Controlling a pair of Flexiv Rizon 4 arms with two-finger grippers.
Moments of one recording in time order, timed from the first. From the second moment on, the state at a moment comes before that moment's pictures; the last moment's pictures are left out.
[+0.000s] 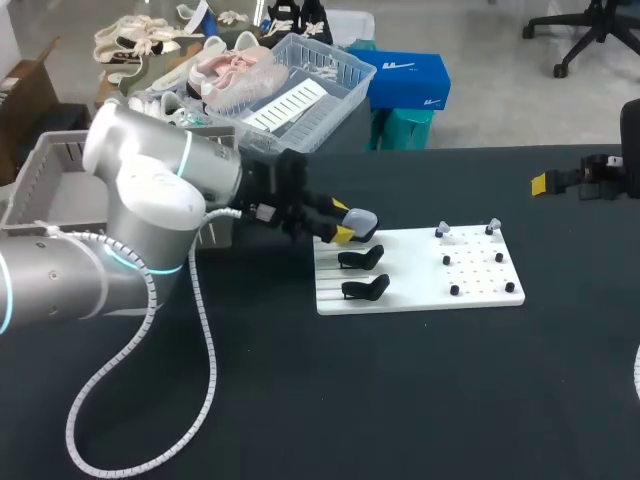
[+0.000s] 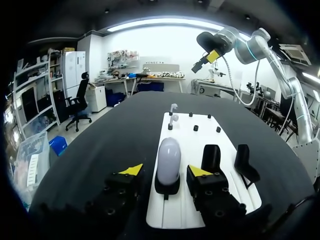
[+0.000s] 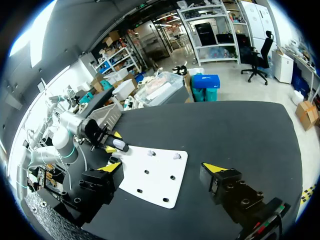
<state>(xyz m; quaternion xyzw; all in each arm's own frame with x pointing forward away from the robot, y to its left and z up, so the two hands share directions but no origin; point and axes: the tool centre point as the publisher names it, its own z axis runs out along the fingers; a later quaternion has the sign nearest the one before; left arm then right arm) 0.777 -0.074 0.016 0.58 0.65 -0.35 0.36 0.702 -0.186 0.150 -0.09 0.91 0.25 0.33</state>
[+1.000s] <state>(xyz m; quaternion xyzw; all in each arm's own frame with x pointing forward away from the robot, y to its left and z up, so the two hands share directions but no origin) 0.774 -0.079 0.014 0.58 0.64 -0.36 0.35 0.702 -0.186 0.150 -0.09 0.91 0.25 0.33</state>
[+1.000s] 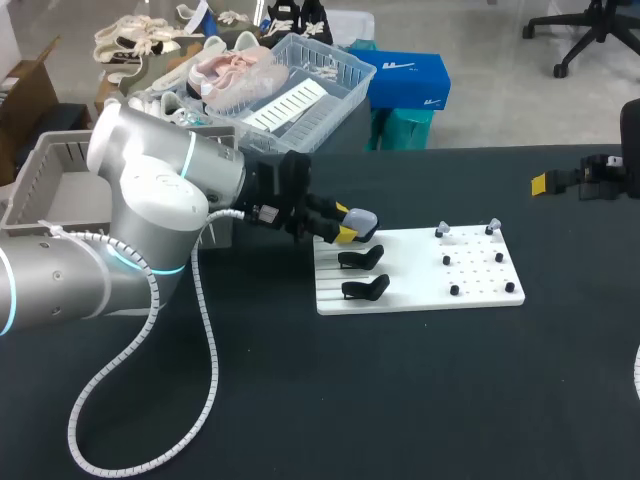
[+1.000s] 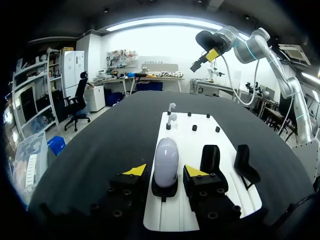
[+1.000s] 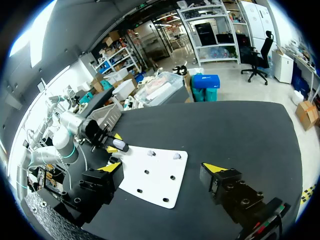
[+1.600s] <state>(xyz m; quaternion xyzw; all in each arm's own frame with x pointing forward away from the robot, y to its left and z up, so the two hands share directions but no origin) 0.775 -0.079 0.016 0.58 0.64 -0.36 0.35 0.702 -0.186 0.150 -0.09 0.91 0.25 0.33</state>
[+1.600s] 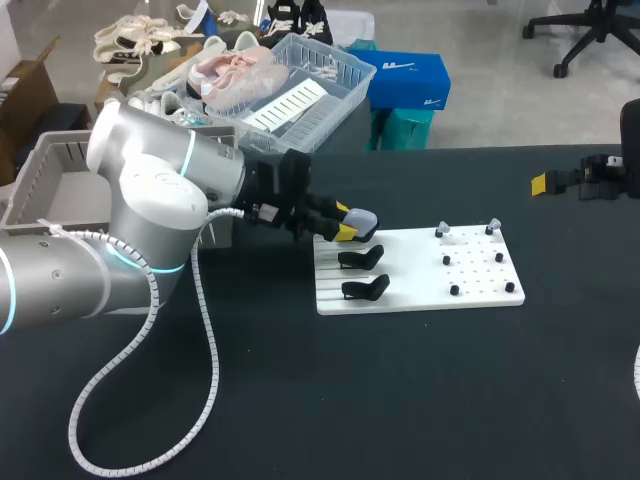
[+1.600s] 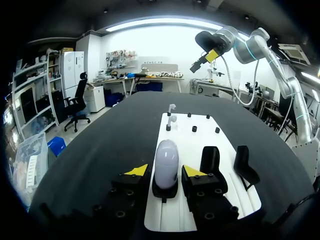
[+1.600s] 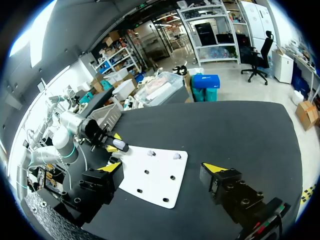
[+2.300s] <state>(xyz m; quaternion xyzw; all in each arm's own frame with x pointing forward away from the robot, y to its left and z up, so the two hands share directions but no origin) 0.775 -0.079 0.019 0.58 0.64 -0.36 0.35 0.702 -0.186 0.150 -0.09 0.91 0.25 0.33</state>
